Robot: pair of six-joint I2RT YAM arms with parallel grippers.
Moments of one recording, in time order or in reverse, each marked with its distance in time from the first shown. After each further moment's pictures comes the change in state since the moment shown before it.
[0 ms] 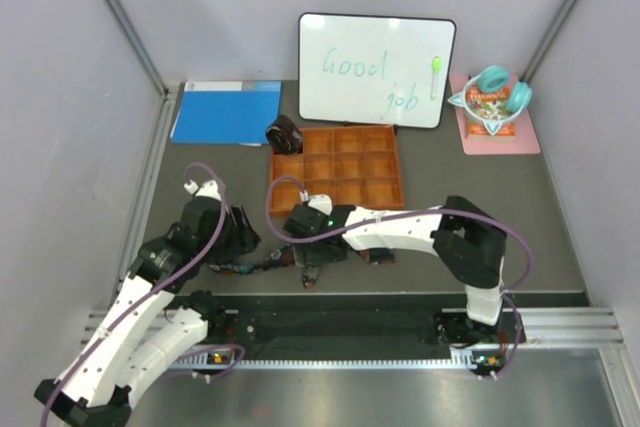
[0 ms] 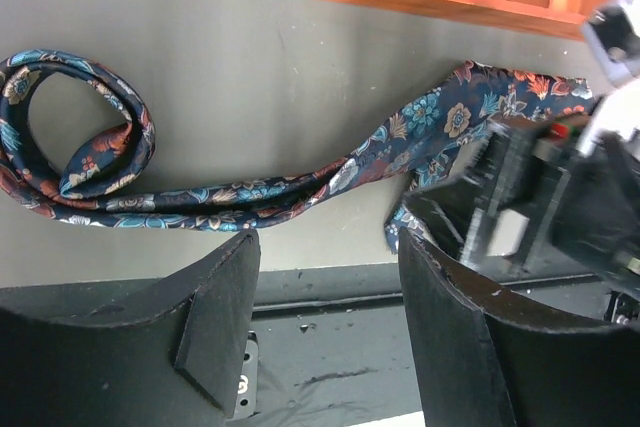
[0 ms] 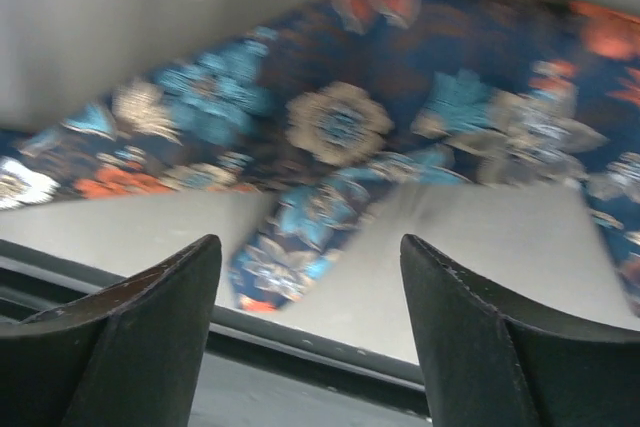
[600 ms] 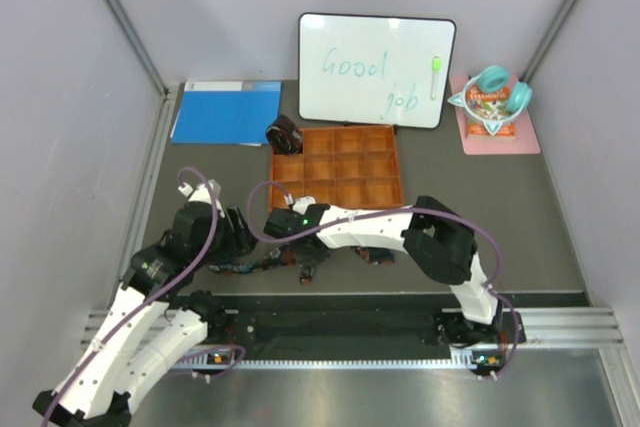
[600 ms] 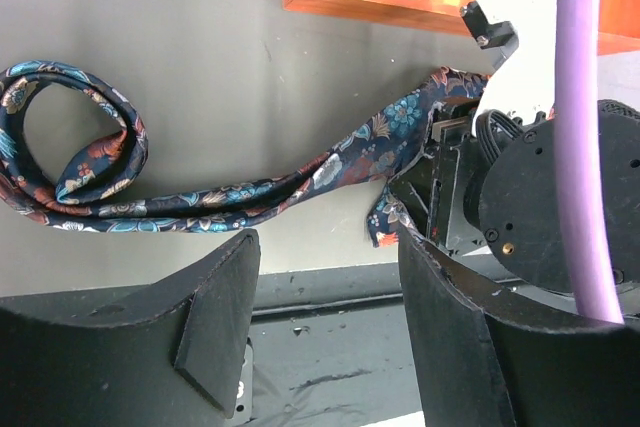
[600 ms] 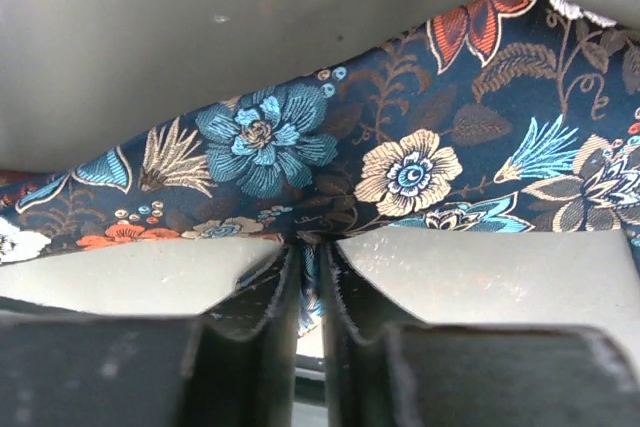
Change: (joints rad) left arm 0.000 -0.071 0.000 -0.002 0.006 0.004; right arm 0.032 0.198 0.242 -0.179 0.044 0.008
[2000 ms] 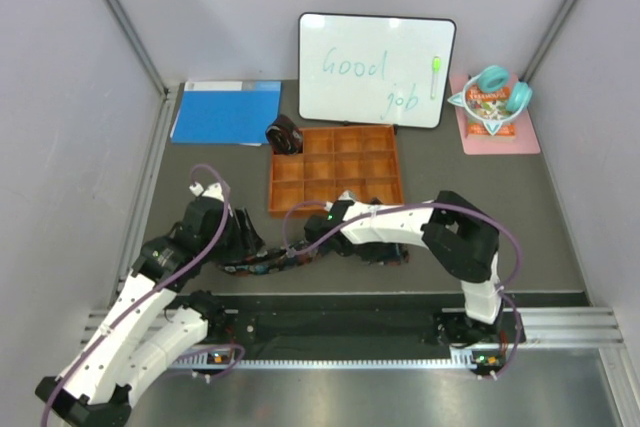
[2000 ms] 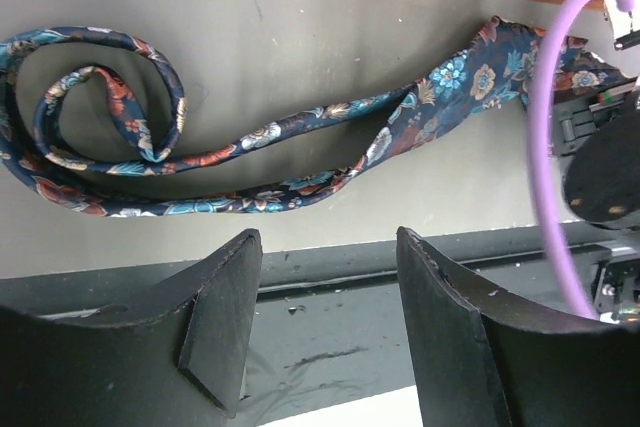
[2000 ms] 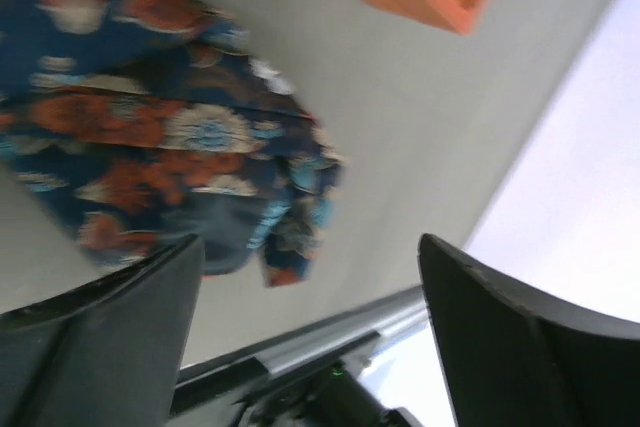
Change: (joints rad) left arm 0.000 0.077 -0.016 0.000 0.064 -0.016; right arm -0.083 -0.126 -0.219 -0.430 0.514 -0.348
